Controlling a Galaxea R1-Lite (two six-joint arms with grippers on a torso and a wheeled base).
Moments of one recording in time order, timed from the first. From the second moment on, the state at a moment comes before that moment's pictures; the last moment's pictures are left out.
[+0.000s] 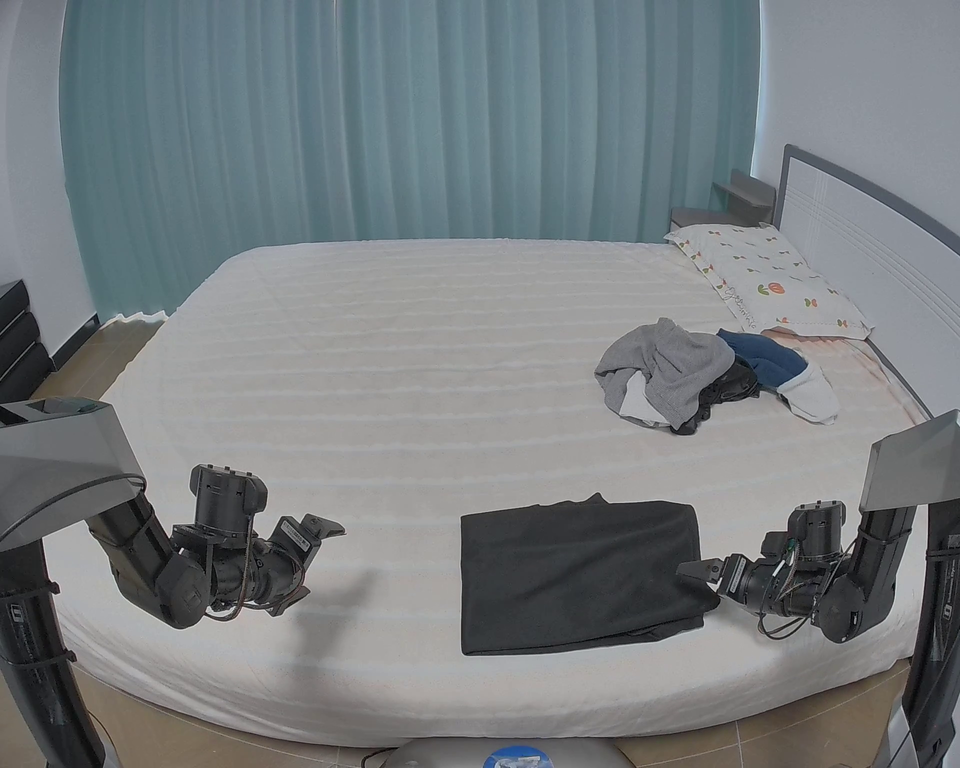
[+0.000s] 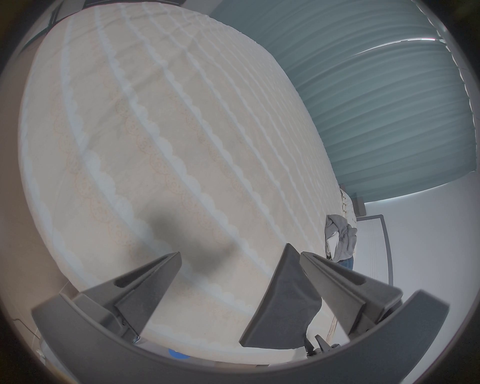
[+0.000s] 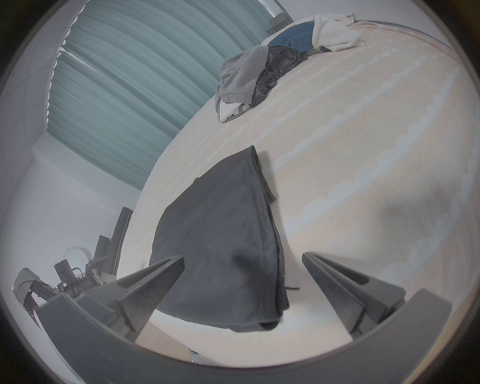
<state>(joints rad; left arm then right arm) -0.21 2.12 -0.59 -0.81 -0.13 -1.13 0.06 2.33 -0.40 -1.26 0.36 0.57</state>
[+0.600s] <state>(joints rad) -0.21 2.12 -0.59 -0.81 -0.13 -1.13 0.05 2.32 -0.33 -1.24 0.34 0.40</state>
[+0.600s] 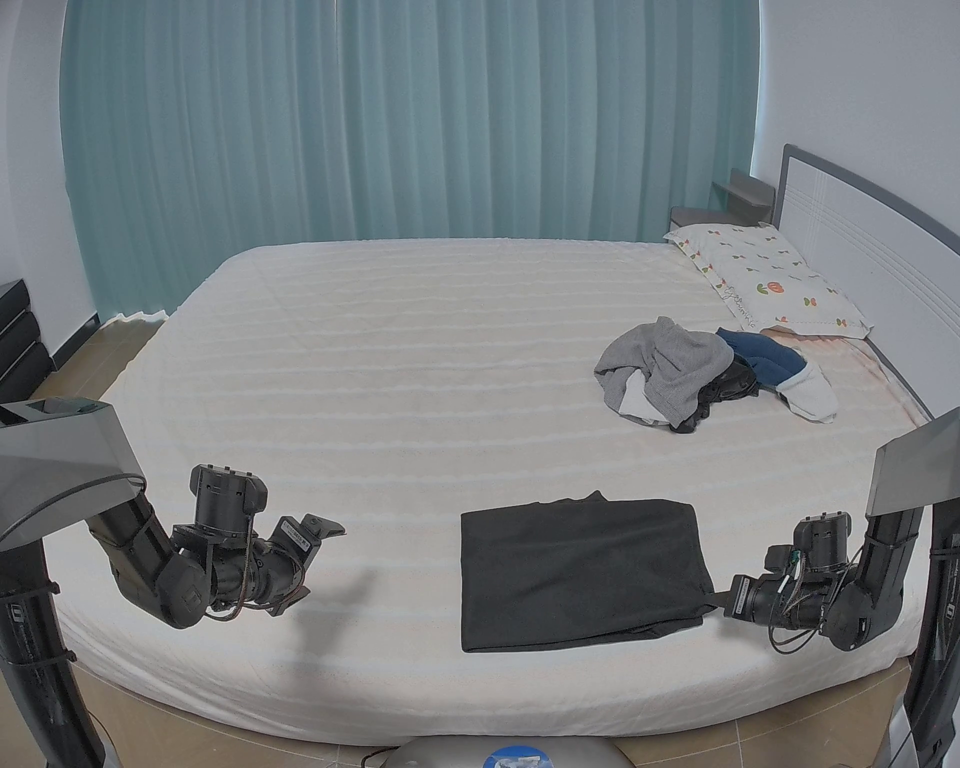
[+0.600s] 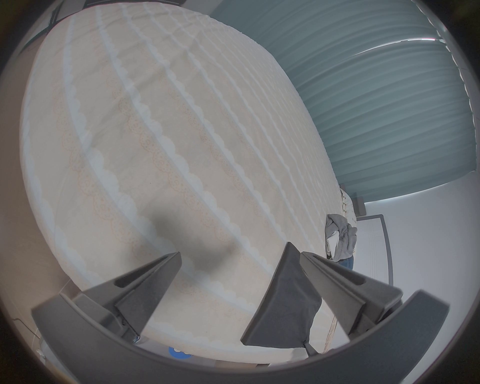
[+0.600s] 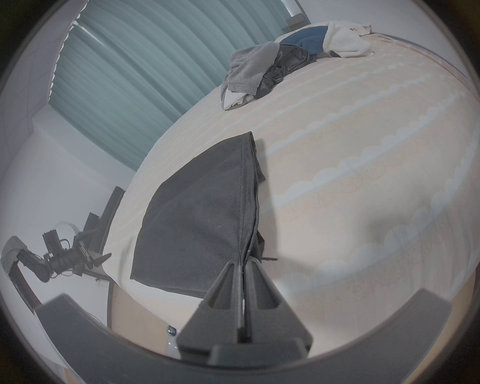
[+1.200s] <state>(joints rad) -0.21 2.12 -0.59 -0.81 -0.14 -1.13 0.04 2.32 -0.32 -1.26 0.30 0.35</state>
